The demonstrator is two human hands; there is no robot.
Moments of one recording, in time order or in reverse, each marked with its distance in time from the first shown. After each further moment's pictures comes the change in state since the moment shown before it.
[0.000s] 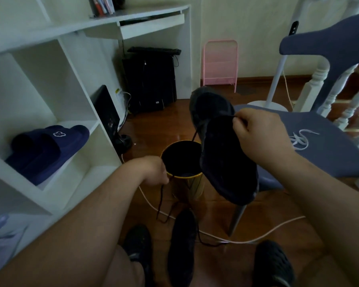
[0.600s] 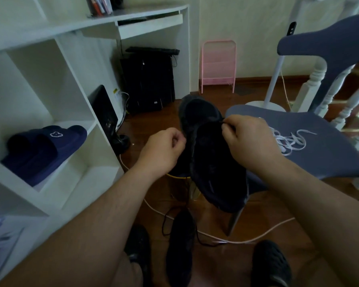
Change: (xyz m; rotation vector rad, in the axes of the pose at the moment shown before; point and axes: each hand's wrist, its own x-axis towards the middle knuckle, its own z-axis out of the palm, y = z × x) left_hand 0.000 0.028 0.002 -0.529 0.662 0.355; right_hand -0.005 -0.010 0.011 0.011 -0.055 -0.020
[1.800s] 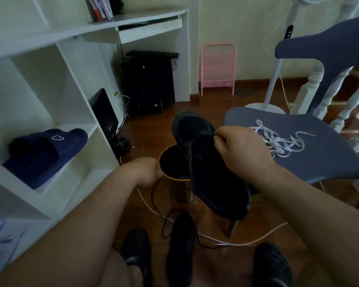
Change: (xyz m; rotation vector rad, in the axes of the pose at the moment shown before) left_hand -0.004 -0.032 -0.024 0.445 -0.541 -0.338; right_hand -0.010 -0.005 0.008 -0.083 -0.094 -0.045
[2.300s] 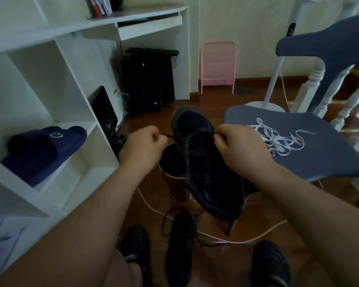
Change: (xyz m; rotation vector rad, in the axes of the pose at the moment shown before) left_hand -0.005 0.018 -0.005 -0.373 0.703 0.067; right_hand 0.004 0.008 0.011 0.049 0.023 0.012
